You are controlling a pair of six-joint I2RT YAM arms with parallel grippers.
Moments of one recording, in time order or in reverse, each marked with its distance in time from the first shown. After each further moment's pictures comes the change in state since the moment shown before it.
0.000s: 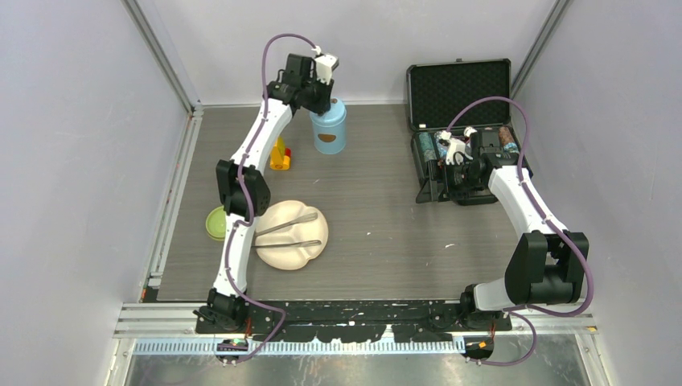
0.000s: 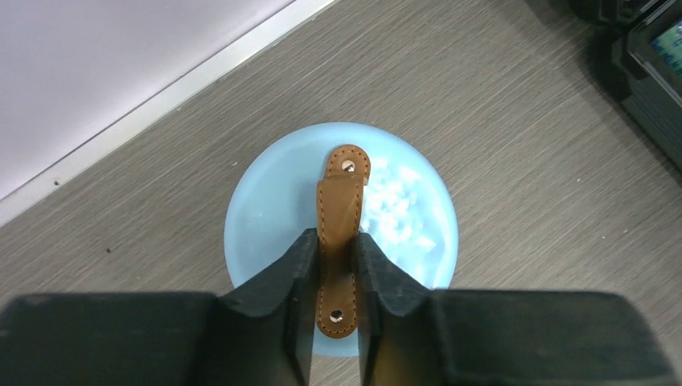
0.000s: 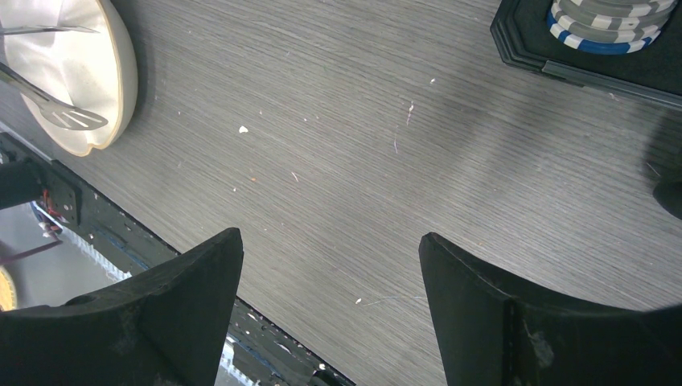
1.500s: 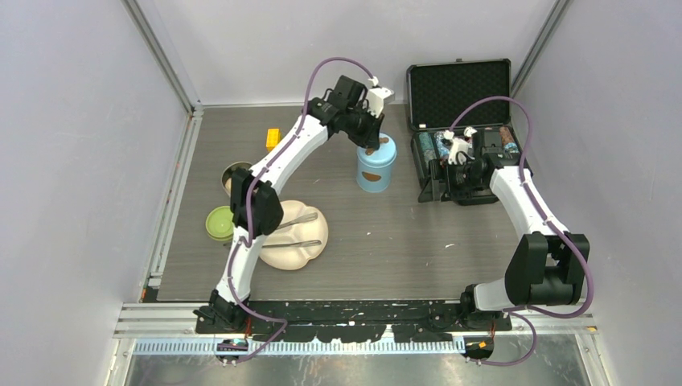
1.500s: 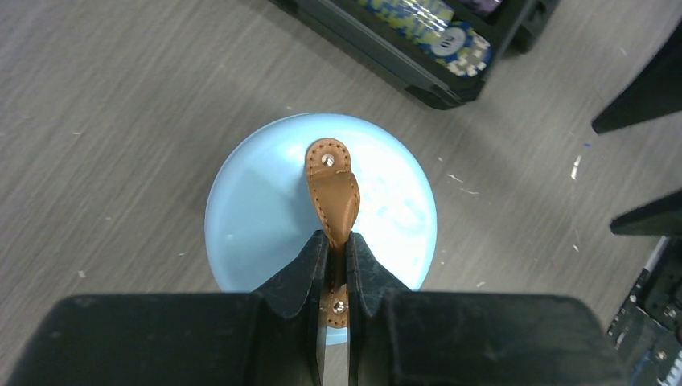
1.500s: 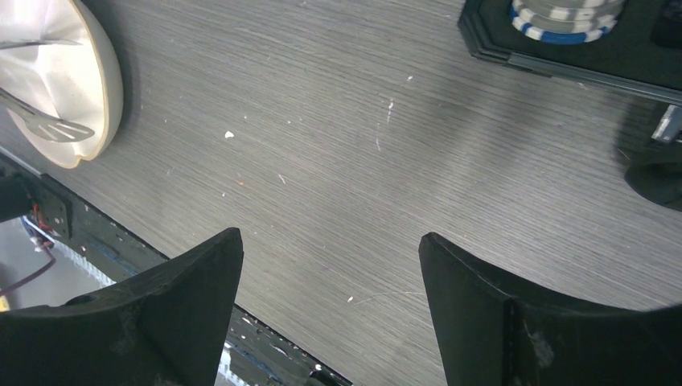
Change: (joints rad) left arm -0.269 -0.152 -0.207 -0.078 0.176 -0.073; right arm -0.007 -0.006 0.000 0.000 0.031 0.008
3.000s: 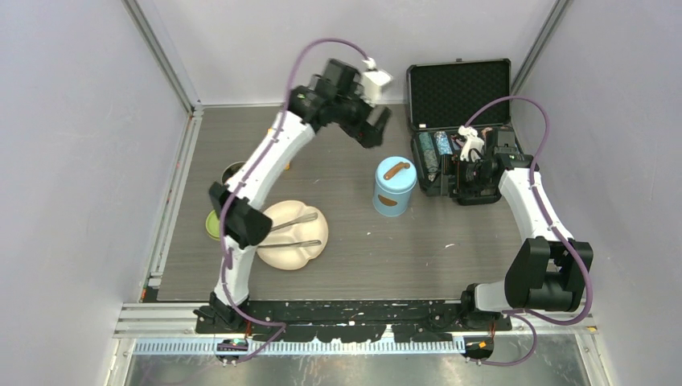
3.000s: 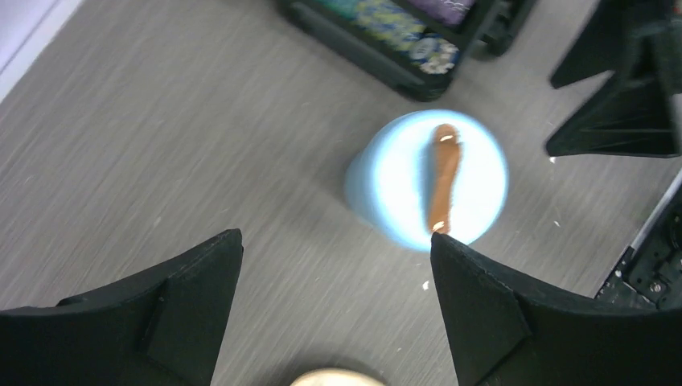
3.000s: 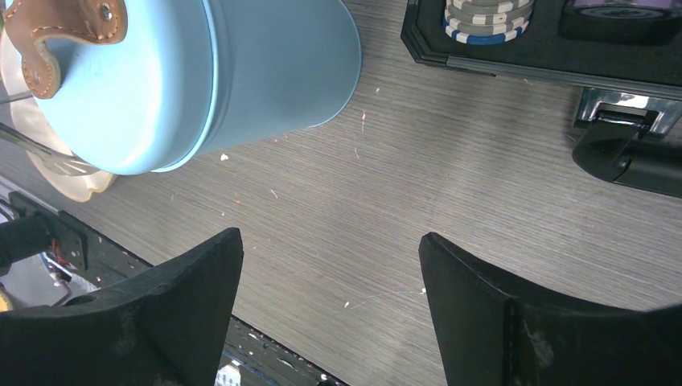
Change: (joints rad) left arm -0.079 -0.127 0.130 -0.190 -0.133 0.051; right arm -0.084 -0.031 0.003 0.015 0.000 0.045
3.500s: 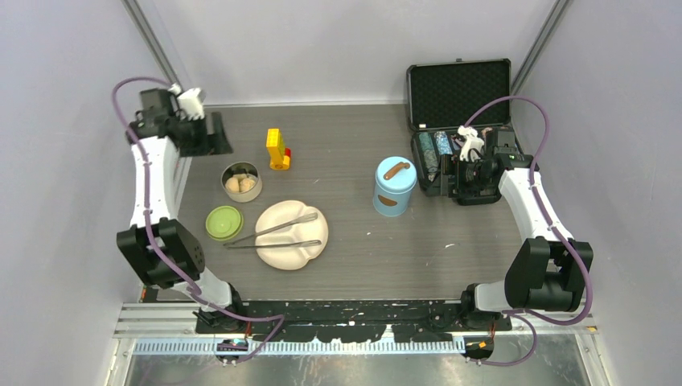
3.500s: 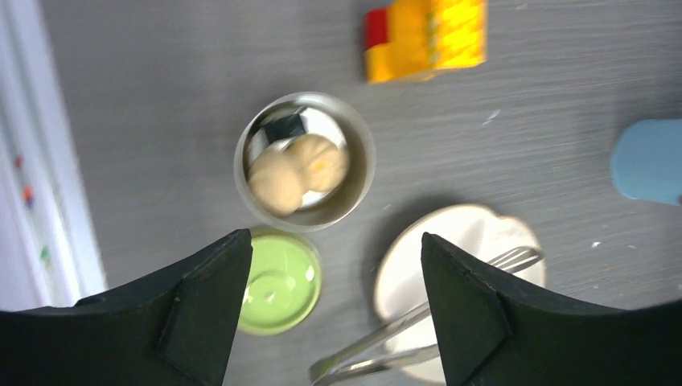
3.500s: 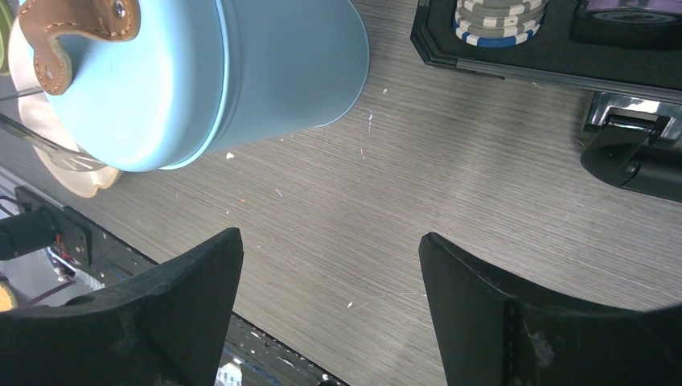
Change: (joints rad) left arm 0.881 -0.527 -0.758 0.048 0.129 0.002; right arm 0.000 0.000 0.000 0.000 -0.018 -0.005
